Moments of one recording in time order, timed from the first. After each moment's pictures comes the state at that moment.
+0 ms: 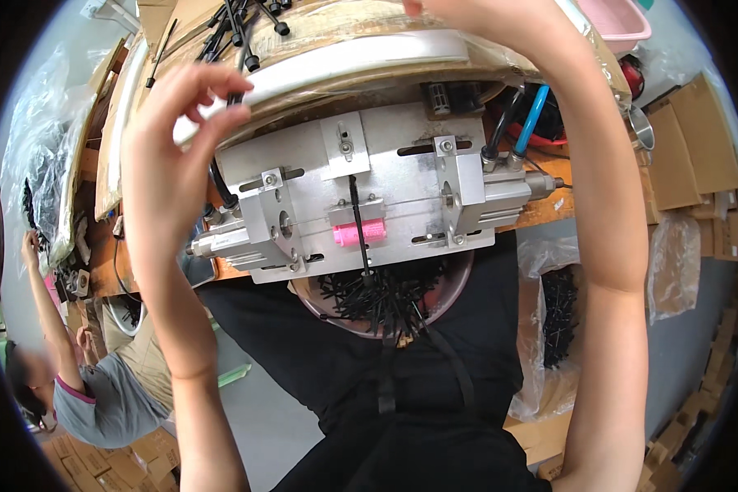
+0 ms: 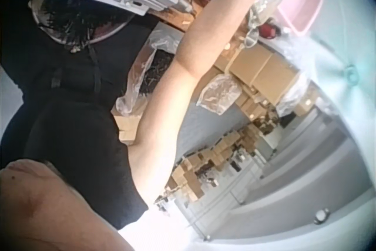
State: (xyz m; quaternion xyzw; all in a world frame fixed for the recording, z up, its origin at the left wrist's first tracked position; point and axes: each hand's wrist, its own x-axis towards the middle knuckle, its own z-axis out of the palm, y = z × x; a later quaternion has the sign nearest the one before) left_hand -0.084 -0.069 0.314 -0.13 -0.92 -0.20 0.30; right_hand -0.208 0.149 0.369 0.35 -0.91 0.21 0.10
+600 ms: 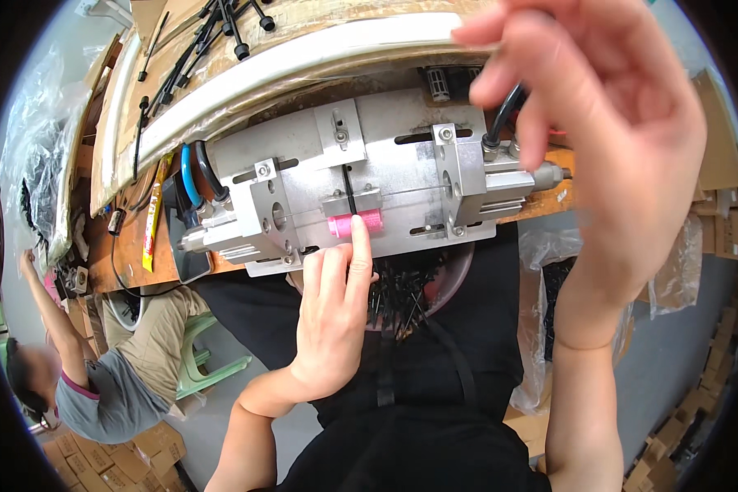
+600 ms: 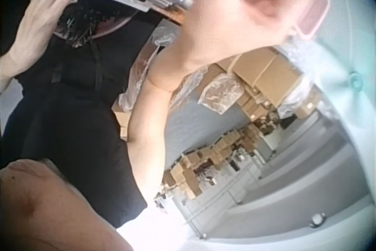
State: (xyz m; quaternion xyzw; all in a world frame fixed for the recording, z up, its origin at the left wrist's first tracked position) left_hand 0.015 0.052 0.214 -0.05 -0.98 -0.11 0.16; right_hand -0.138 0.223 0.327 0.34 -0.73 0.57 0.15
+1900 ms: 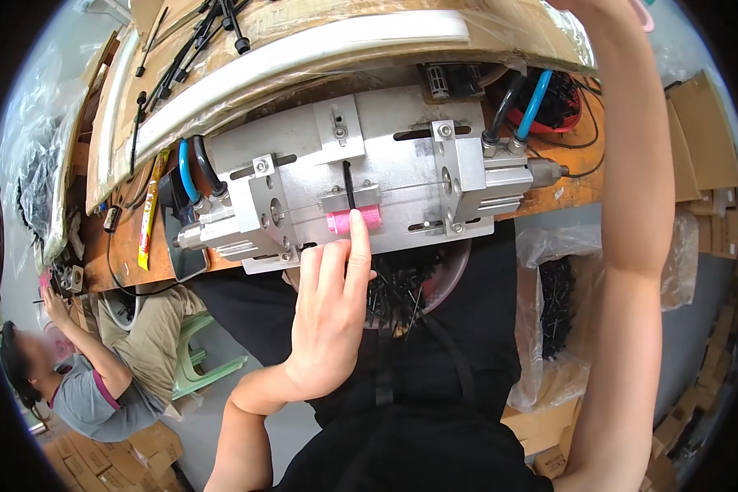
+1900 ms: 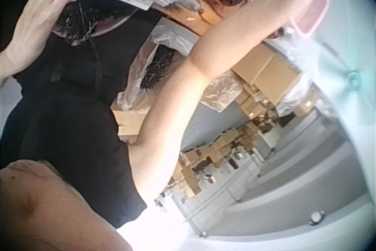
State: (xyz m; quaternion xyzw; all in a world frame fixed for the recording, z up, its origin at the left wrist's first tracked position) left_hand 0.016 0.048 0.215 -0.05 -0.98 -0.11 0.14; right_hand -0.252 0.173 0.373 0.35 -0.92 0.20 -0.02
